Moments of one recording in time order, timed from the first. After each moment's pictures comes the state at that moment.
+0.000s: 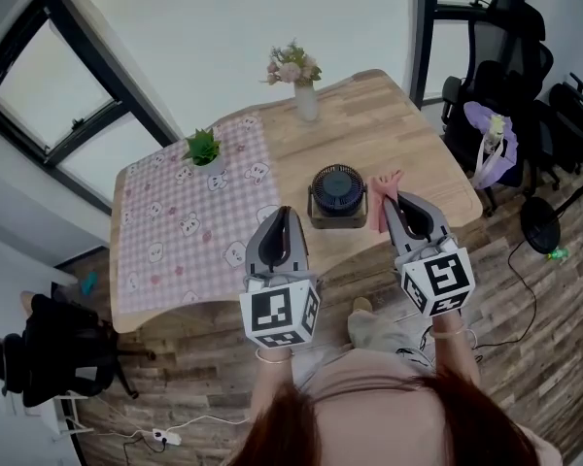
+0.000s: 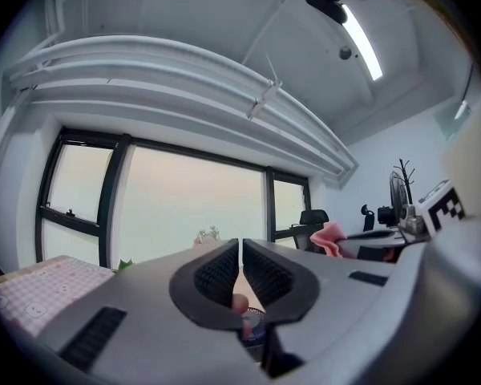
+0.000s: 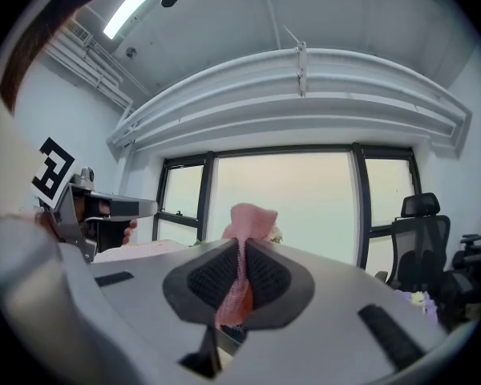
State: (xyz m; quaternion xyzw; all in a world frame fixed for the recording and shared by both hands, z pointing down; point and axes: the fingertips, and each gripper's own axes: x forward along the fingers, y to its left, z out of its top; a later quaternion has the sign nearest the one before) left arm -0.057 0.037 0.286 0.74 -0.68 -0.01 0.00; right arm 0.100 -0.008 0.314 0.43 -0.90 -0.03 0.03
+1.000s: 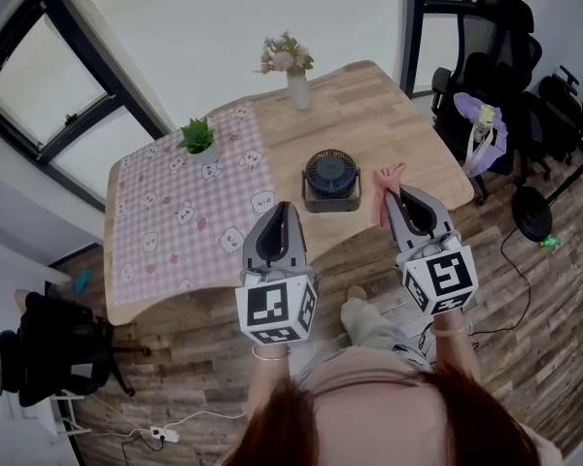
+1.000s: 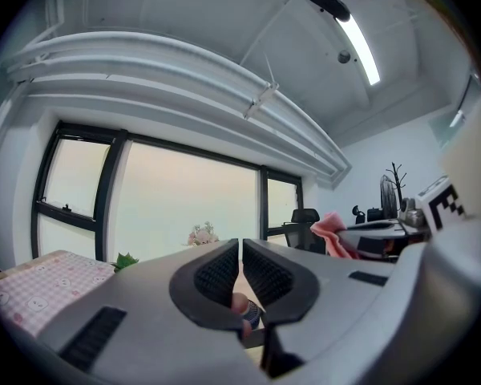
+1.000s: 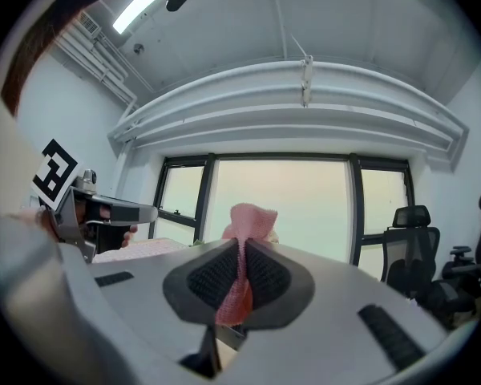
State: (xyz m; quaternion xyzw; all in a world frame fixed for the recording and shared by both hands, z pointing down) left arm -0.049 0.078 0.292 0.75 -0.66 0.00 0.02; right arm 0.111 0.041 0.304 0.45 -0.89 -0.05 0.04
